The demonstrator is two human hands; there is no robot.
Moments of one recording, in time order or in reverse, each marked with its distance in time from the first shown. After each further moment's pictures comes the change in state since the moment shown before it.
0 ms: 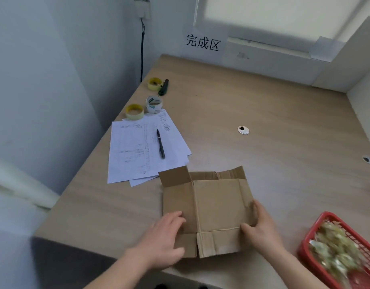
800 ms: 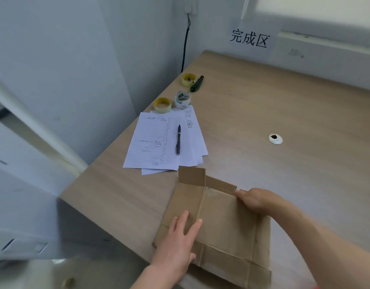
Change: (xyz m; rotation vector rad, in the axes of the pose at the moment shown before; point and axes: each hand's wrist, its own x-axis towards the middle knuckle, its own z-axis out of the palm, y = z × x) left_hand 0.027 0.077 0.058 -0.031 0.185 -0.290; right_hand 0.132 -0.082 -0.037 -0.710 -0.506 -0.243
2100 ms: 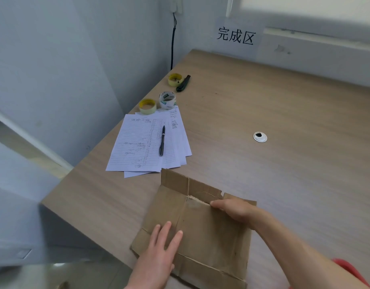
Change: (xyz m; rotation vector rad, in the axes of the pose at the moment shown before) left_hand -0.006 0.012 0.028 0.228 0.004 -0.019; right_hand -0.003 0.015 0.021 0.506 -0.183 -0.078
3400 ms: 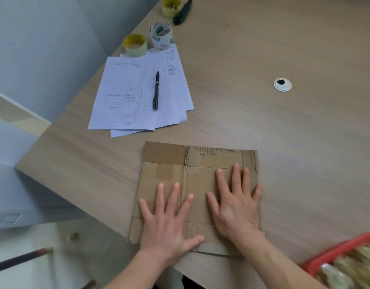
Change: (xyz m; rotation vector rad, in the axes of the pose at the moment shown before) left_hand 0.038 0.019 0.037 0.090 0.130 -0.055; right_hand 0.021 0.061 0.117 -0.552 0.696 -0.262
